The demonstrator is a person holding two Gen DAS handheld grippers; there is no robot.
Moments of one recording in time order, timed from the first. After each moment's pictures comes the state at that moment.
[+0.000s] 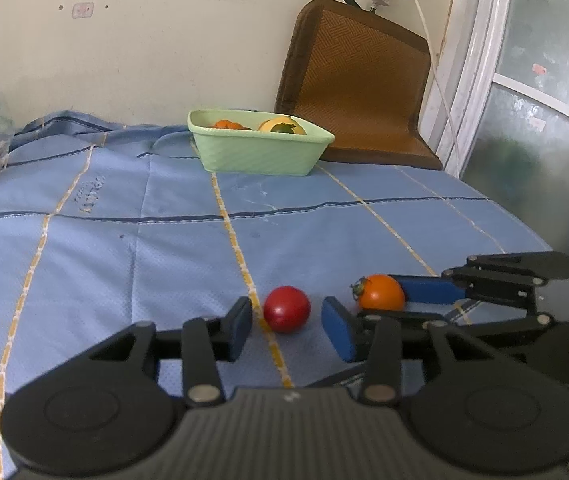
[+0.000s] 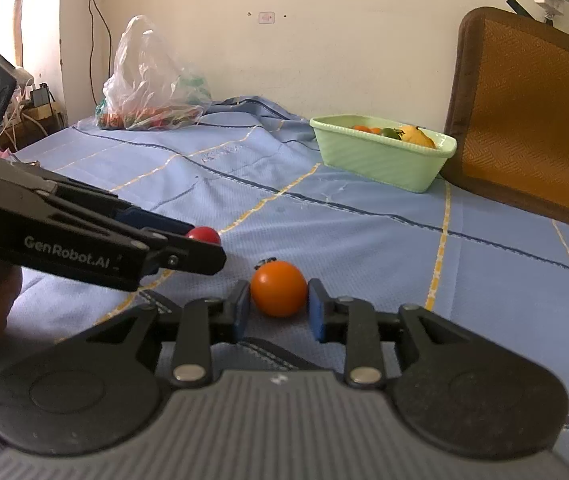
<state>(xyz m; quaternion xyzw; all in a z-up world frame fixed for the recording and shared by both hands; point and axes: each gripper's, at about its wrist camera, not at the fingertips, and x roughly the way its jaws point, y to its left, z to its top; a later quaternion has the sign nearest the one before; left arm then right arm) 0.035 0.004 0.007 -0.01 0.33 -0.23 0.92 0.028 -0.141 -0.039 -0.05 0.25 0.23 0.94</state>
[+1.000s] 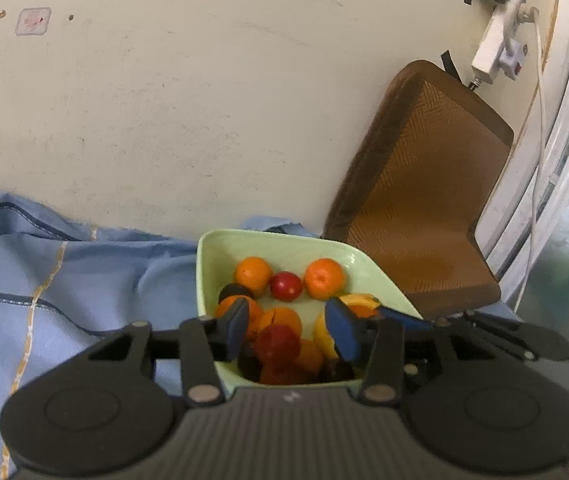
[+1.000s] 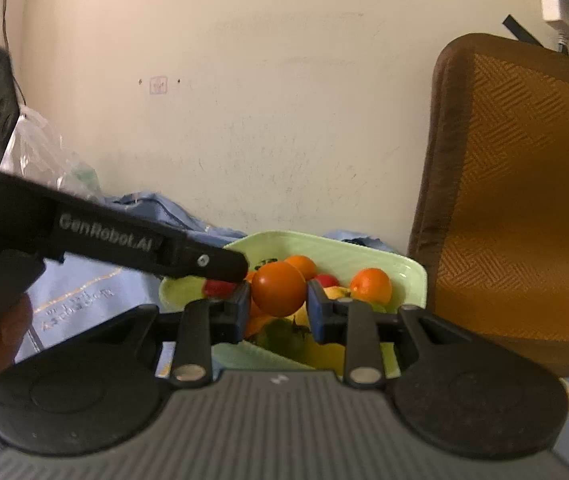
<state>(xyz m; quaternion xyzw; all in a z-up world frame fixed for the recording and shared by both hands) 0.264 -0.008 0.042 -0.09 0.30 -0.23 0.92 0.213 -0.159 -0.008 -0.02 0.17 0.19 0.97</state>
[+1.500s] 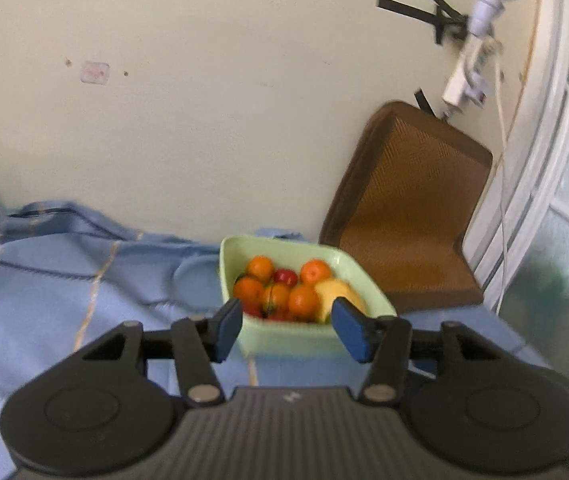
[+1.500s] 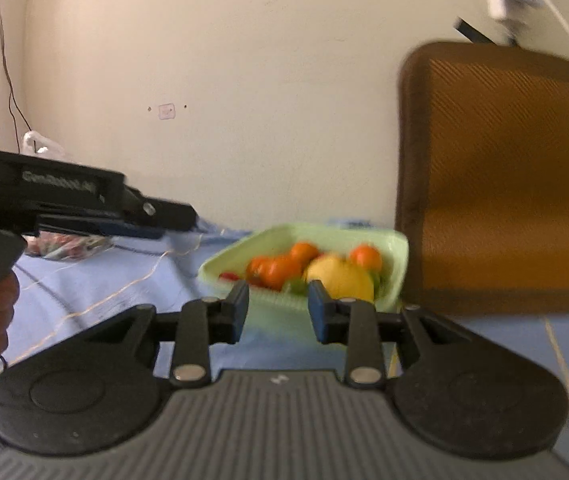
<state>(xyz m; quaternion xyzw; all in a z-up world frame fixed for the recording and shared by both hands) 0.165 0.014 0.076 -0.08 0.26 -0.19 0.94 0.128 -0.182 0.002 0.06 0.18 0.17 0.97</state>
